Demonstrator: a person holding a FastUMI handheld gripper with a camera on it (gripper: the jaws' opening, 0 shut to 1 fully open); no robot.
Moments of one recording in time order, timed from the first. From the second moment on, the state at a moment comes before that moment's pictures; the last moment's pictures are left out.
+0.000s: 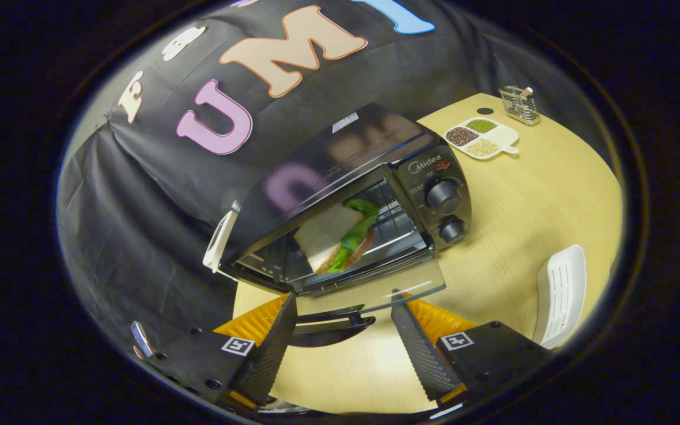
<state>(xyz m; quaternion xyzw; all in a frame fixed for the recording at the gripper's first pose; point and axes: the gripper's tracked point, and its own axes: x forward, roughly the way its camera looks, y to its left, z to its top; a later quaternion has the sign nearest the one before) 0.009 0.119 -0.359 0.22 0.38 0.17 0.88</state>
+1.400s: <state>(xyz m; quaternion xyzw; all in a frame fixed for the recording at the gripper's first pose) 0.049 0.139 -0.340 0.21 0.34 0.16 0.90</state>
